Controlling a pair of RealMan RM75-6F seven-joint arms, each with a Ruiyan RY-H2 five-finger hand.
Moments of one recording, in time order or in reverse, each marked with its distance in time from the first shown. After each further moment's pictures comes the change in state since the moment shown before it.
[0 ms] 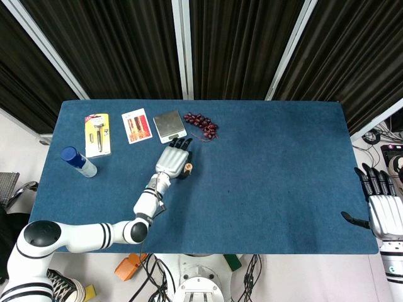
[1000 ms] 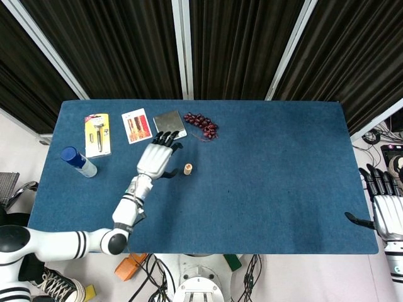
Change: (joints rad) left arm 0.135 0.178 0.065 -0.250 0.205 0.202 -0.154; right arm 0.001 0.024 -0.001 0.016 0.021 -0.033 0.063
